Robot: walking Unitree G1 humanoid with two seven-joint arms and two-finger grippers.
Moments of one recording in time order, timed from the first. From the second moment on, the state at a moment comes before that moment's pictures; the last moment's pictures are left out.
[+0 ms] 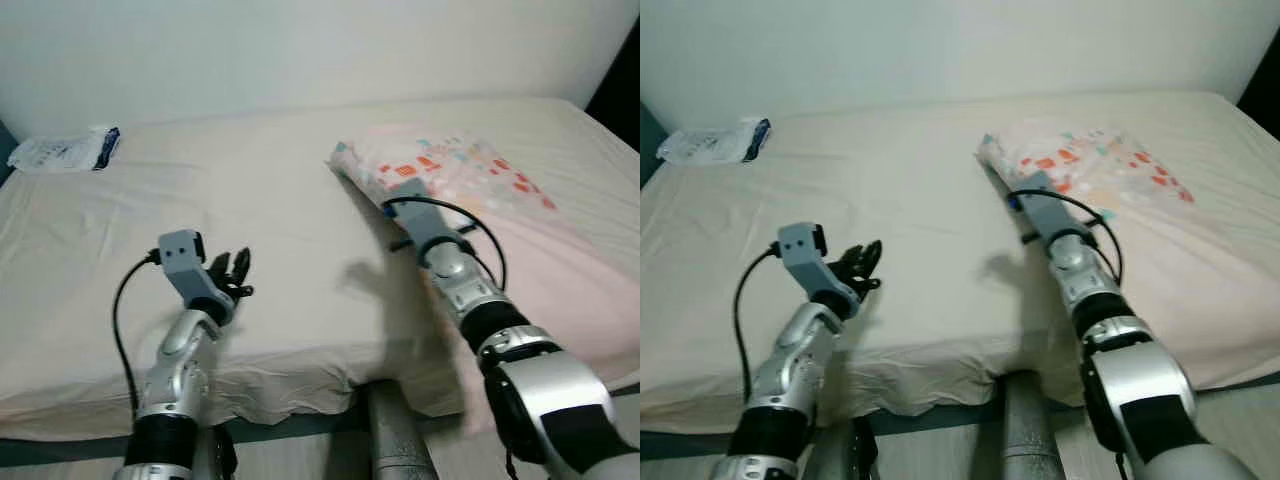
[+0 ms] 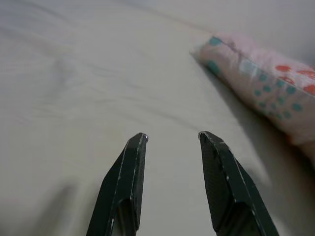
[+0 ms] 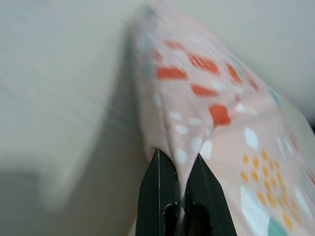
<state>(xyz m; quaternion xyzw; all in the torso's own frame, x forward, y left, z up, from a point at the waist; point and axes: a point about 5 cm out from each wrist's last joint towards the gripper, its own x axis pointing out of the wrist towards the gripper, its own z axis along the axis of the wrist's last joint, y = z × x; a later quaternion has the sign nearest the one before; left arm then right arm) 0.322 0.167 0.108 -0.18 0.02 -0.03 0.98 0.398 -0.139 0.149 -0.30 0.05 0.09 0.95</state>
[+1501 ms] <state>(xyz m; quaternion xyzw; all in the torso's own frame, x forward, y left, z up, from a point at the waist) 0.328 0.191 0.111 -0.16 0.00 0.03 0.99 0.398 -0.189 0.145 -0.20 0.16 -0.04 0.97</state>
